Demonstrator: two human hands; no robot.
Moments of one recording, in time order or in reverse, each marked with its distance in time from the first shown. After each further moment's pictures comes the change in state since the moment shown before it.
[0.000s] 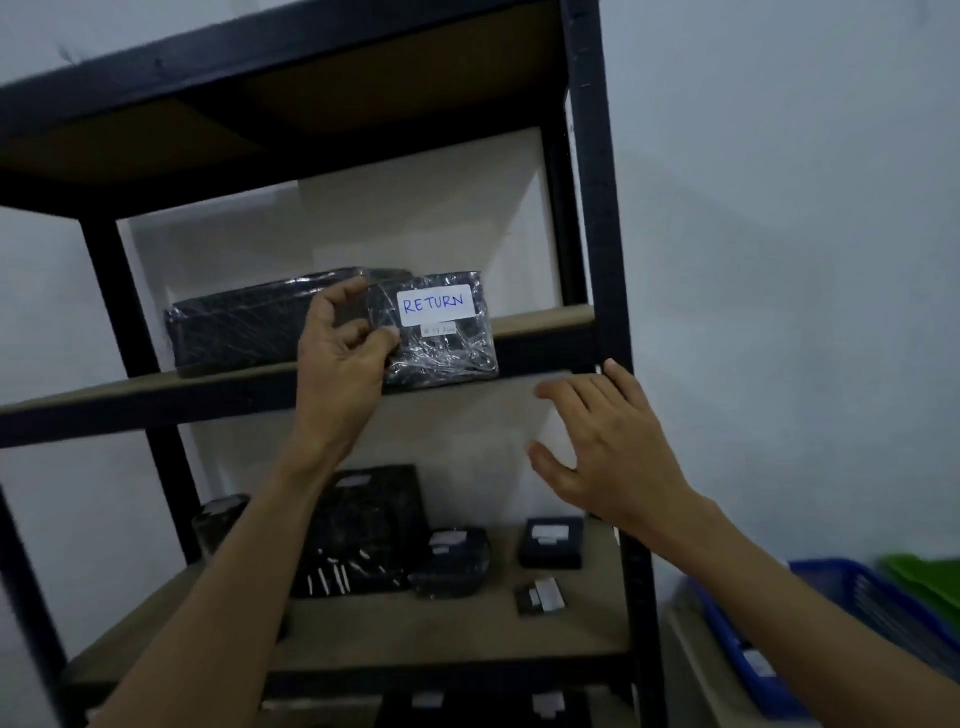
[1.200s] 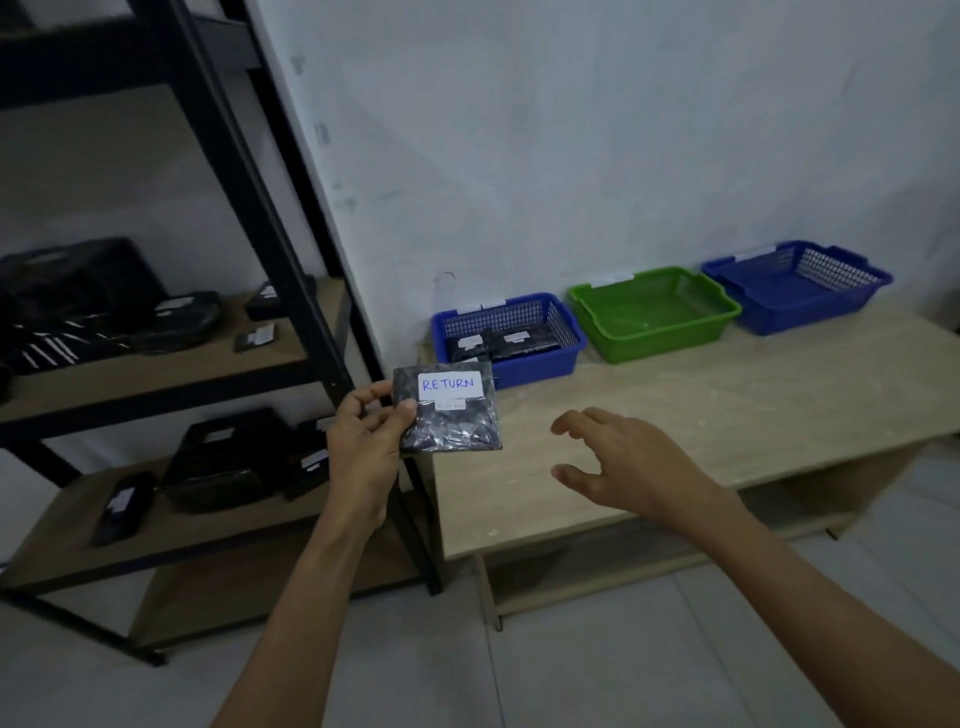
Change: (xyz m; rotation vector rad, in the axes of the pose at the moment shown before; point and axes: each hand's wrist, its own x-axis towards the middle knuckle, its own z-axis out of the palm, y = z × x) left_hand -0.408 0.050 0.271 -0.173 -0.101 -0.862; right_hand -0.400 0.188 -0.229 0.109 -0.852 0.370
